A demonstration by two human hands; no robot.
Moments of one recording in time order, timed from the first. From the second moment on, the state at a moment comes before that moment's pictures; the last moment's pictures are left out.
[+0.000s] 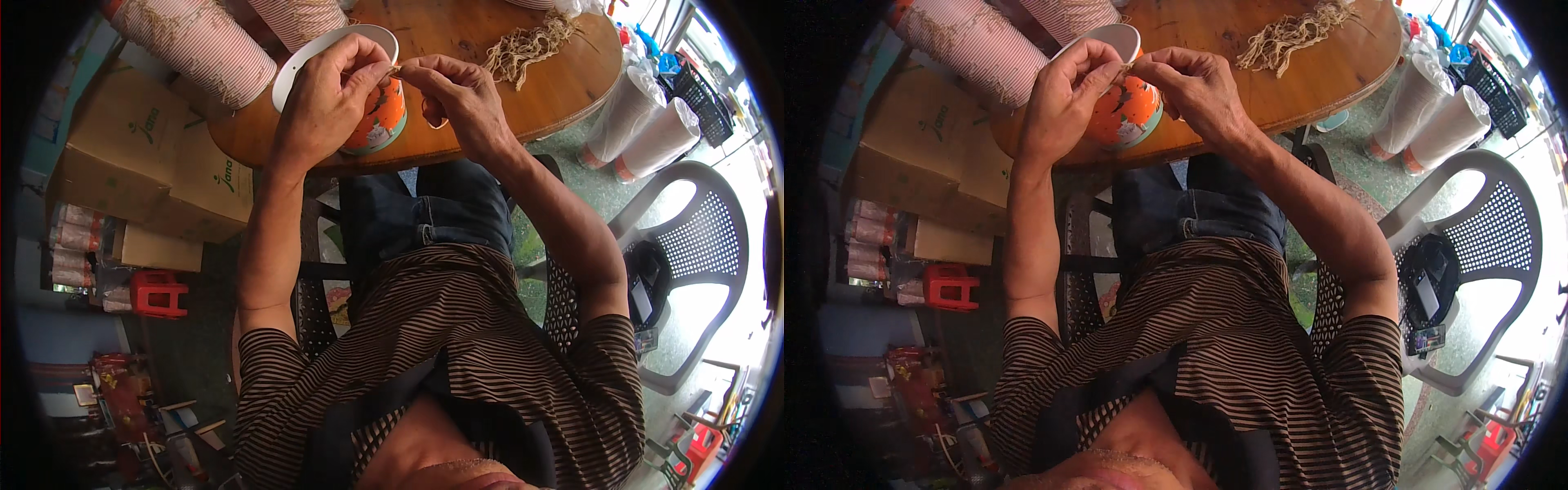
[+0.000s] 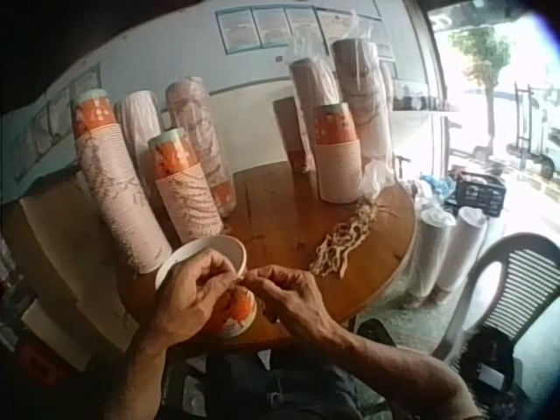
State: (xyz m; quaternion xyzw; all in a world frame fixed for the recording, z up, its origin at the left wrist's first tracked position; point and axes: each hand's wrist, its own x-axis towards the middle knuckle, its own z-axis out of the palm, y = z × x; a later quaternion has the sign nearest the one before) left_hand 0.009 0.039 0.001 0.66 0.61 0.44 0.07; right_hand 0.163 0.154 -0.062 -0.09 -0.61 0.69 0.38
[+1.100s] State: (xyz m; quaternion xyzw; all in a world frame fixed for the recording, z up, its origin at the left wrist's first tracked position) left_hand 0.015 0.035 0.004 0.67 0.61 0.43 0.06; right_hand 0.163 0.152 -0.064 -0.07 -0.54 0.76 0.36
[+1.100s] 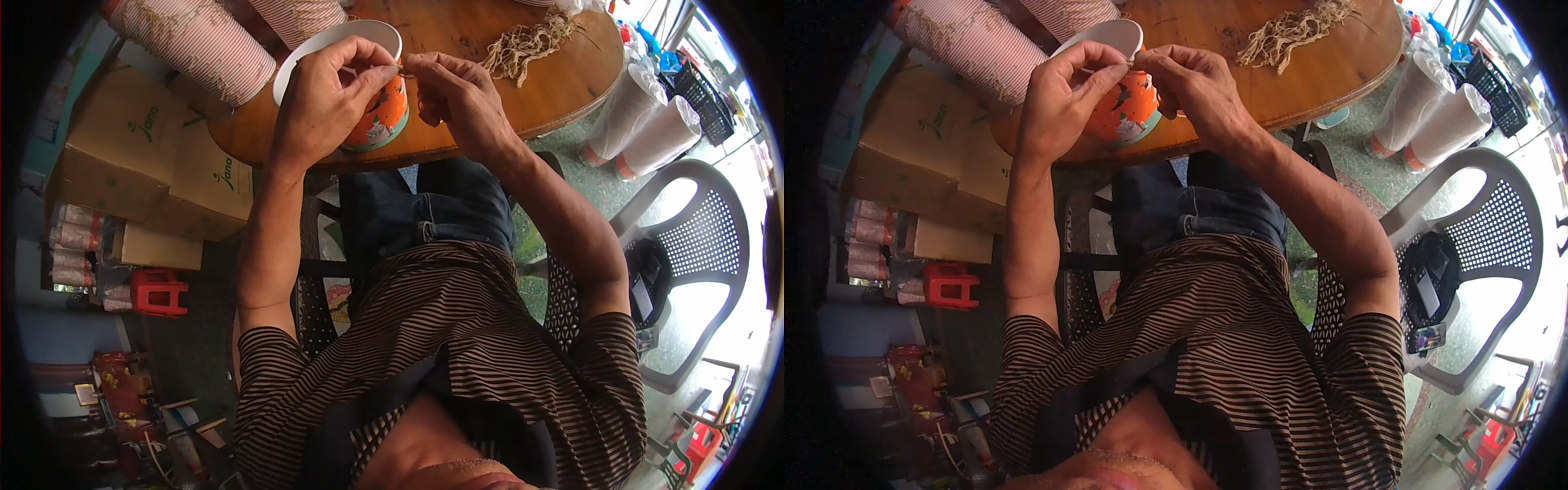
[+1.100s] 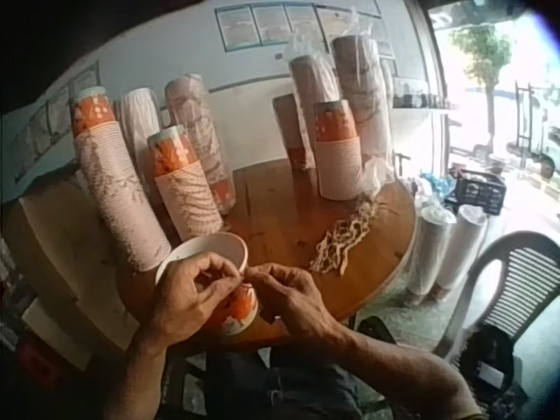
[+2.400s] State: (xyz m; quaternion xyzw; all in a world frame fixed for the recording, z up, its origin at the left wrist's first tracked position) left_hand 0.007 0.036 0.000 0.65 0.57 0.47 0.16; right_hand 0.162 0.156 -0.067 -0.05 -0.58 0.71 0.39
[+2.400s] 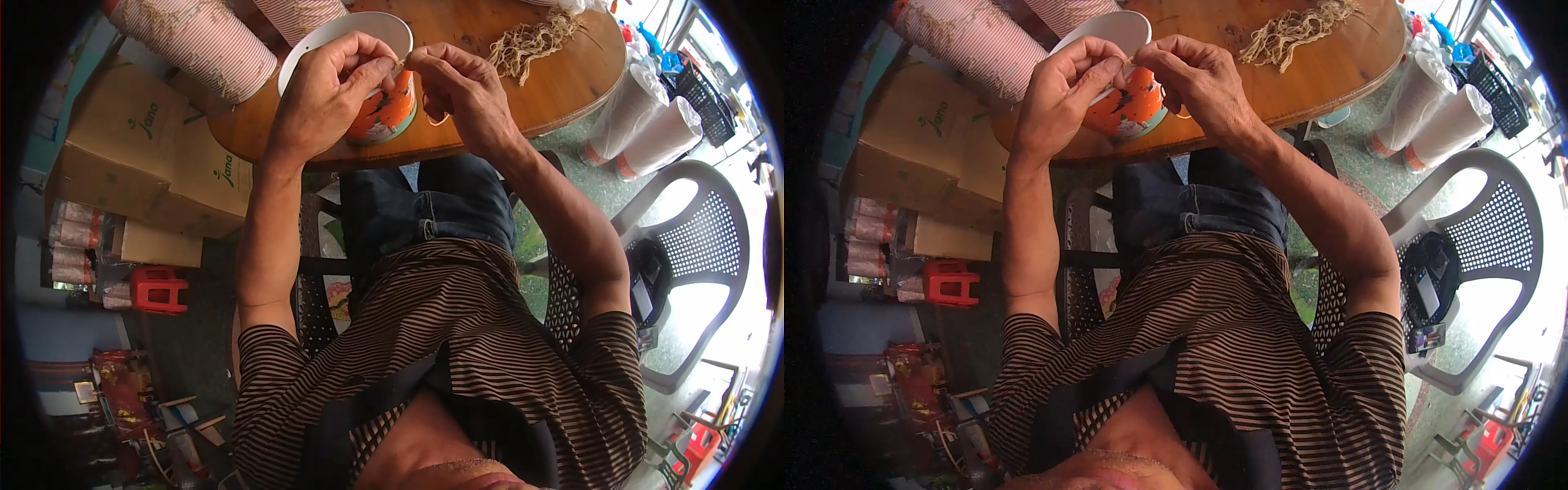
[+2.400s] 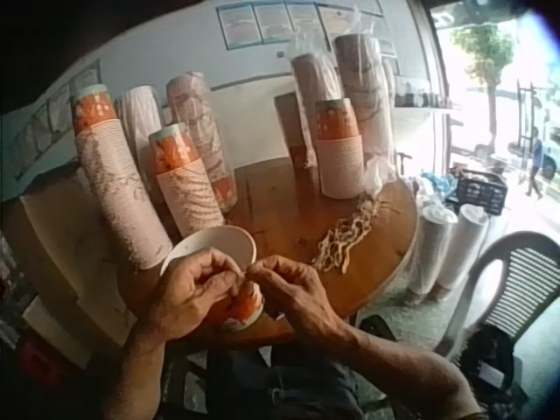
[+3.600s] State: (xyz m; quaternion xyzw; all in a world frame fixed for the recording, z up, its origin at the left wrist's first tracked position) left_hand 0.011 0.035 -0.002 0.65 0.57 0.48 0.14; right_hand 0.162 0.150 -0.063 -0.02 -0.64 0.68 0.37
